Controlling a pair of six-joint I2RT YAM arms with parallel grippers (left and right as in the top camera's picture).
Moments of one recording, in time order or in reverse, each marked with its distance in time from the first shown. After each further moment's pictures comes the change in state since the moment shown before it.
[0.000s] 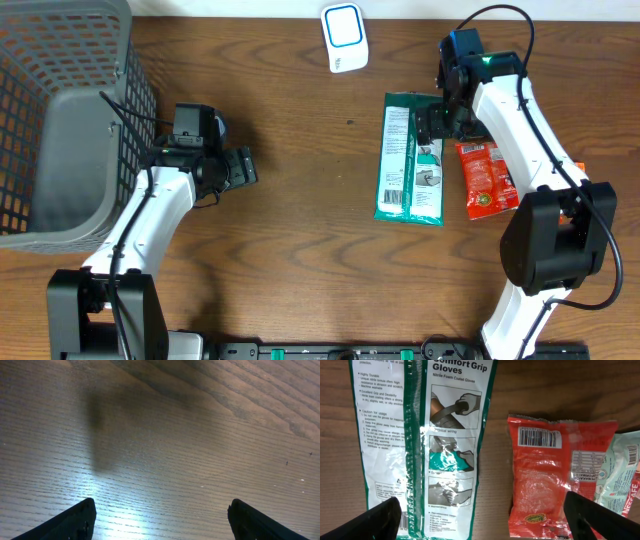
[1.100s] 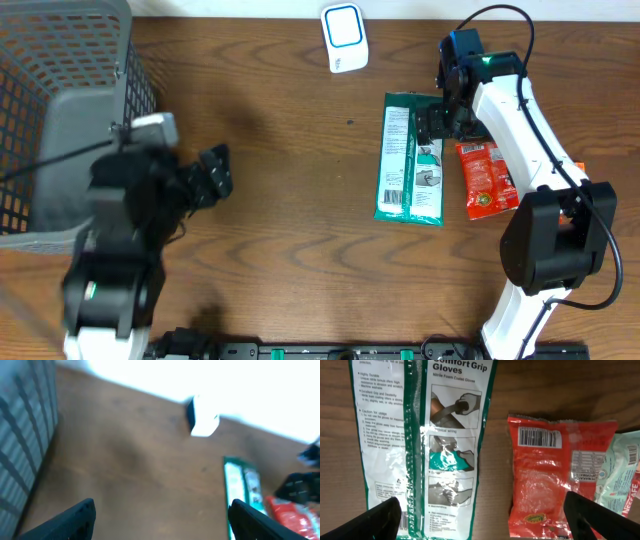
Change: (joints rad) left arm 0.001 -0.739 0.000 -0.042 -0.023 0.000; right arm 0.000 0.000 0.000 -0.001 0.000 0.000
